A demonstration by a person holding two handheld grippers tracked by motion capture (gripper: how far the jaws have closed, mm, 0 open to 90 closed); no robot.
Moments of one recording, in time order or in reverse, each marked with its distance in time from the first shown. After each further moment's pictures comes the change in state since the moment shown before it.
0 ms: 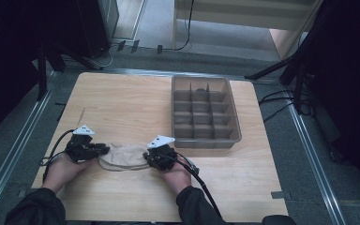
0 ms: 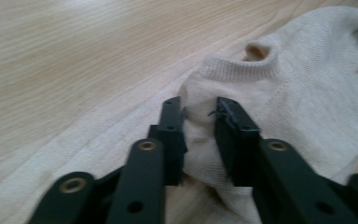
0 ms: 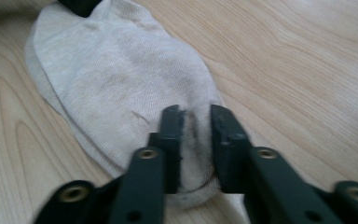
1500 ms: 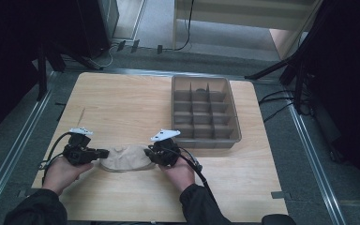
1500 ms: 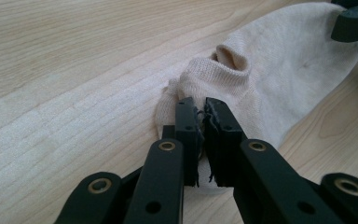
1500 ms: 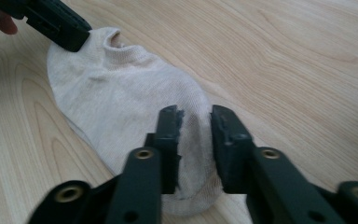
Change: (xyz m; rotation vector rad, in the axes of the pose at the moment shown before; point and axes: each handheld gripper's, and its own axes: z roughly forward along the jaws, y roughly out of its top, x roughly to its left) left arm -0.017 0.001 -0.019 0.043 -0.075 -0.108; right arm -0.009 0.017 -0.022 -0.010 0.053 0.055
